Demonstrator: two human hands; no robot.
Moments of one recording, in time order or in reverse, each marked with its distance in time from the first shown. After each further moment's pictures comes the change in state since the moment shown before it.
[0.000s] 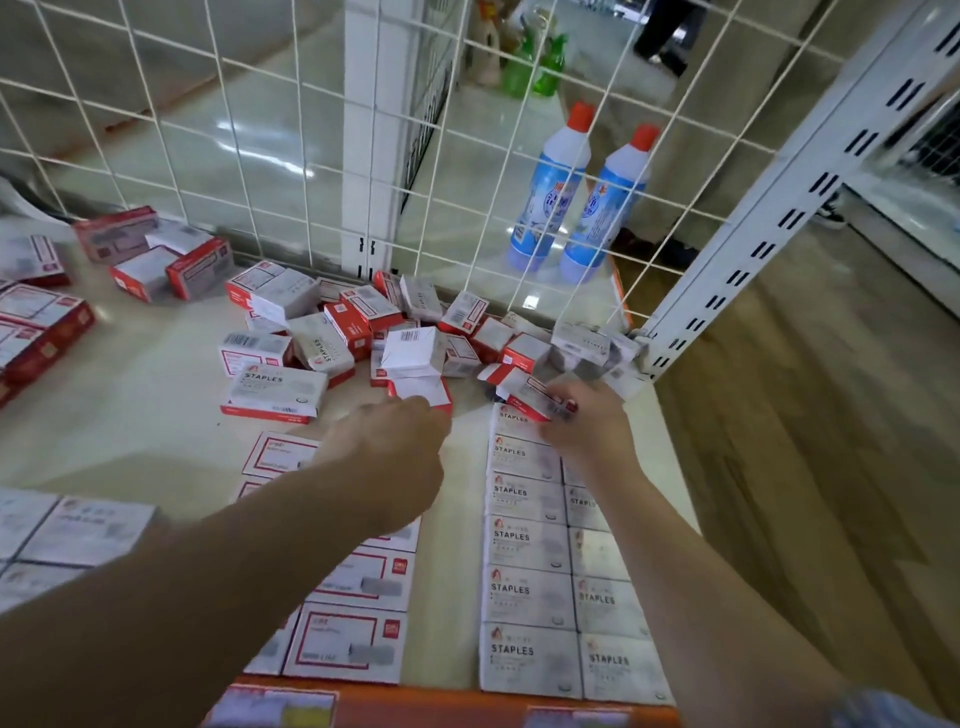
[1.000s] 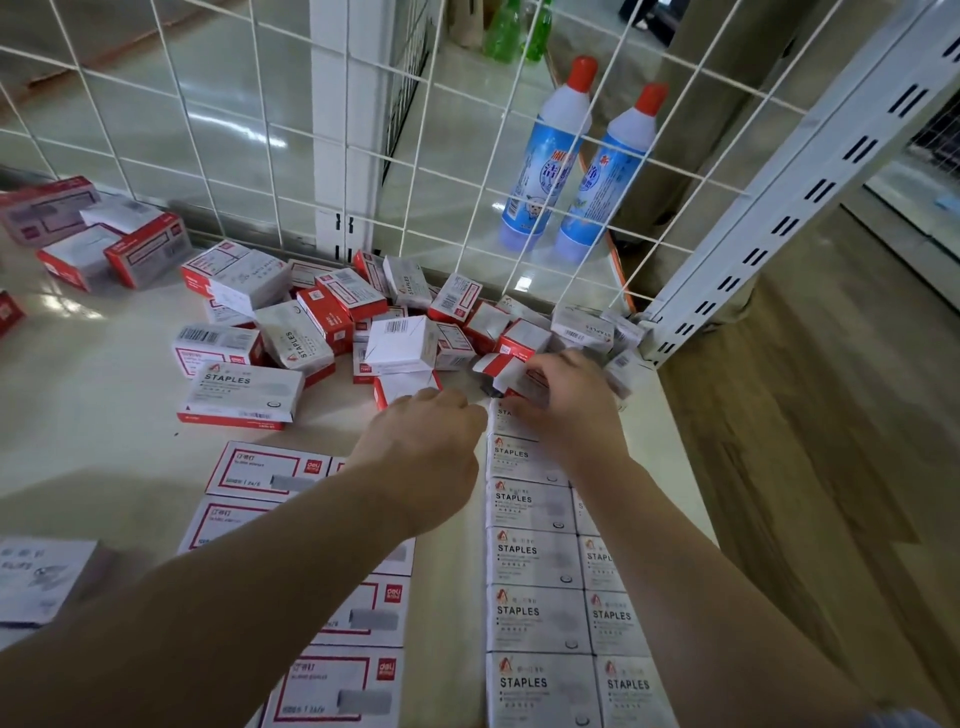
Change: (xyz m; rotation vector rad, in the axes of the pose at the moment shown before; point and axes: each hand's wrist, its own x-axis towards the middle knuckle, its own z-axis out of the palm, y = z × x) left_hand 0.033 0.008 0.023 -0.102 0.036 0.140; right_hand 0.013 -0.018 0.012 -0.218 0.013 -0.113
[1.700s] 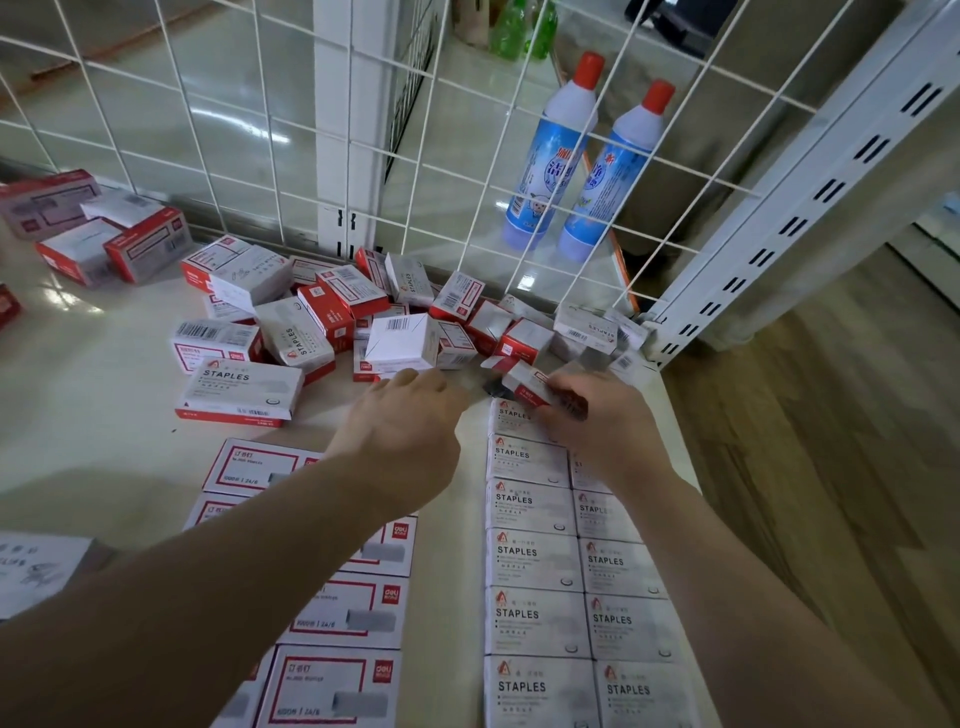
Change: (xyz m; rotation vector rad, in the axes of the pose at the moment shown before) left_hand 0.005 -0.010 -0.005 0.003 0.035 -0.048; right_hand -0.008 0.030 -0.014 0.030 -0.037 -0.094
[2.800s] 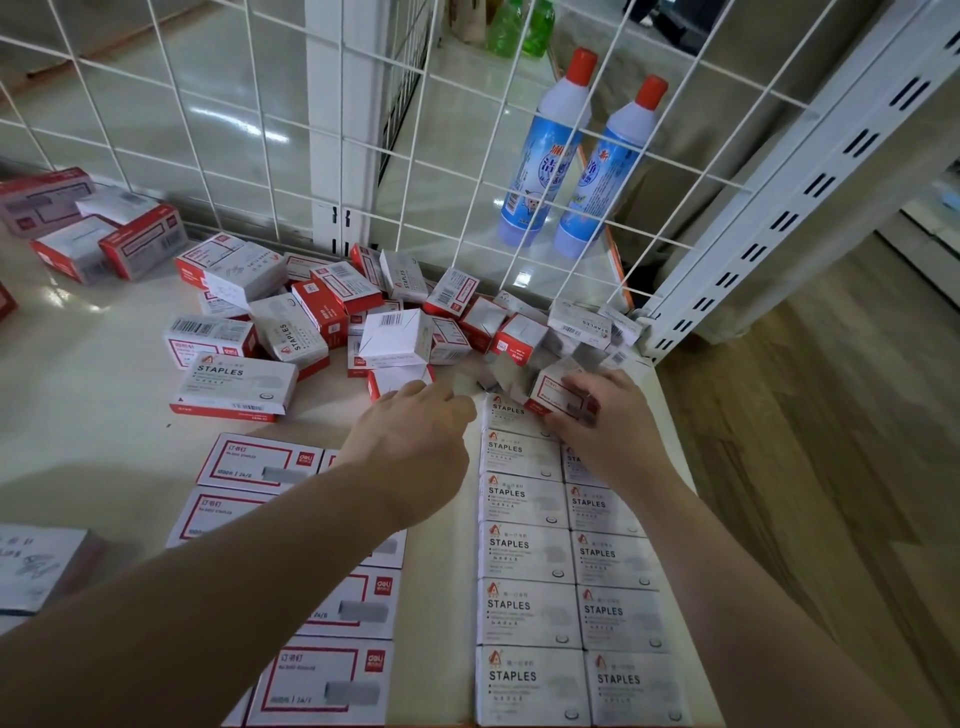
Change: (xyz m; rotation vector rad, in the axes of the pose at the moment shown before) left_hand -0.005 0.009 0.010 -0.063 -0.005 -0.004; right_hand -0.010 0.010 0.001 0.124 0.063 0.105
